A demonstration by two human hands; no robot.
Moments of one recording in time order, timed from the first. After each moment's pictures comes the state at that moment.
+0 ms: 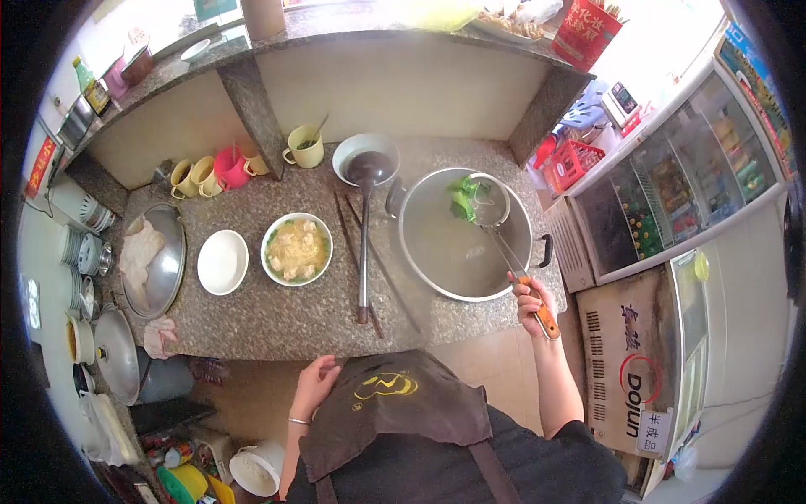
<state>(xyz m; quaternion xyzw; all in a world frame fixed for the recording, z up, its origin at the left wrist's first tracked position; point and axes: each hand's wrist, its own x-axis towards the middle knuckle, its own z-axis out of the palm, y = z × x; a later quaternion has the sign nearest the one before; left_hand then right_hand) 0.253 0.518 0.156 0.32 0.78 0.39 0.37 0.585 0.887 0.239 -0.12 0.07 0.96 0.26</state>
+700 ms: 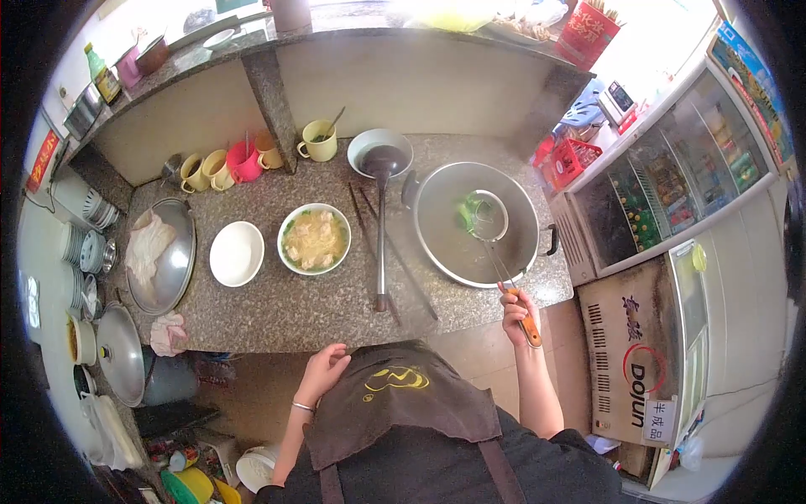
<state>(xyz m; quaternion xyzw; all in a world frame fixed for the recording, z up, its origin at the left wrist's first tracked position) 0.223 0.498 0.162 0.39 0.75 0.39 0.37 0.554 0.800 0.211 -0.09 0.13 0.94 0.31</state>
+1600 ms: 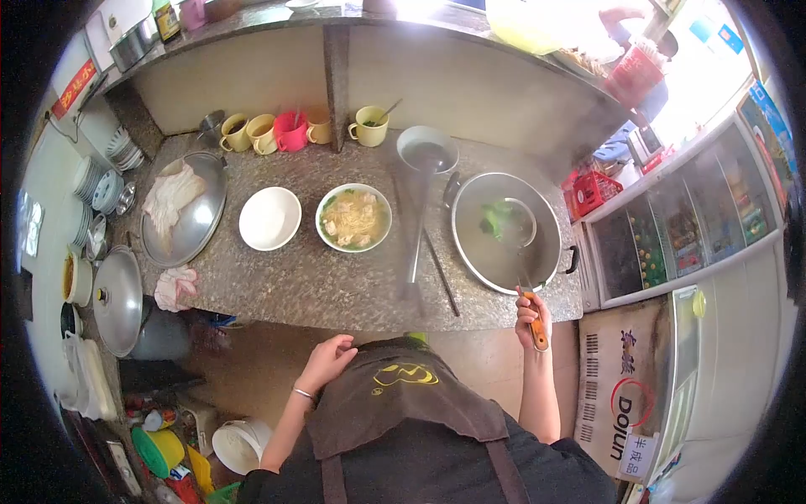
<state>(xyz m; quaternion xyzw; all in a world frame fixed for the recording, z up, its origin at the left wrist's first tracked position) 0.212 0.449 0.157 0.38 0.75 0.40 0.36 0.528 0.784 0.216 -0.17 0.00 0.93 0.33</state>
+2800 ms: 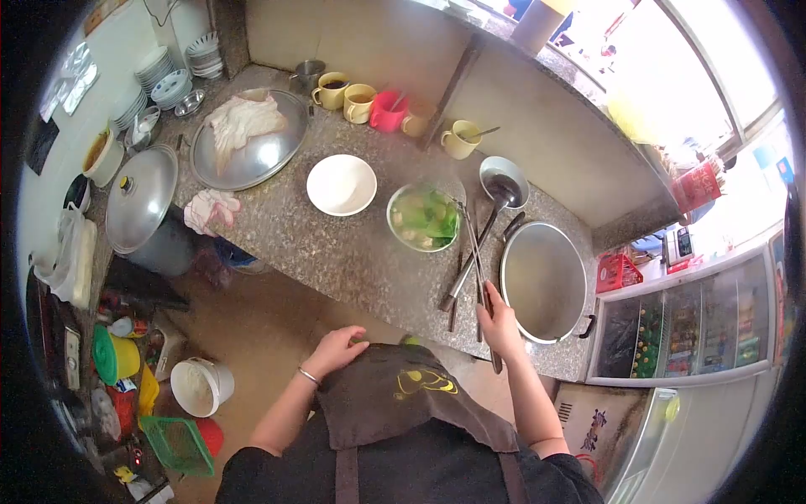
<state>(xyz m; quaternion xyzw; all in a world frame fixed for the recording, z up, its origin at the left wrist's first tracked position) 0.212 0.400 0.118 0.31 0.77 0.44 0.34 0.343 0.701 0.277 -0.29 -0.89 0.35 0.06</state>
